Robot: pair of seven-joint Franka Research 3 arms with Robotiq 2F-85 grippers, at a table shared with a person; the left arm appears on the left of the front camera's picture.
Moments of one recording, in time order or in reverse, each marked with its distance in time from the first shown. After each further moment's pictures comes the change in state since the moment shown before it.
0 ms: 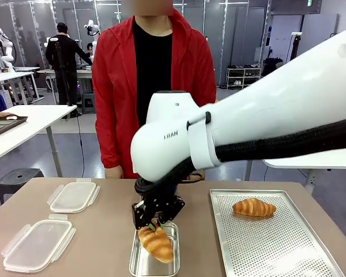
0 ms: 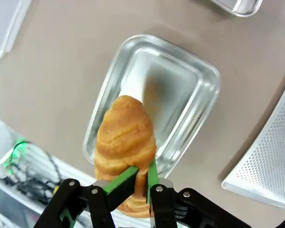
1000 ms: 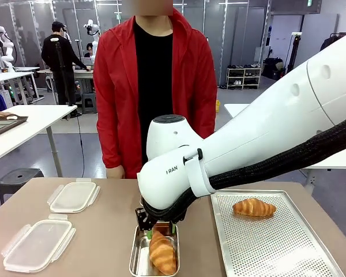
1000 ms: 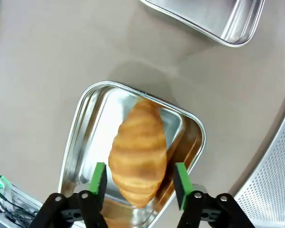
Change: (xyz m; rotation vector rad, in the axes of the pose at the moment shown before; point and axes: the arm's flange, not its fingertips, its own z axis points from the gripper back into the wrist) left arm 0.000 0.000 0.000 0.000 0.000 0.000; right arm 0.028 -0.014 -0.047 -0.029 -0.066 -0.013
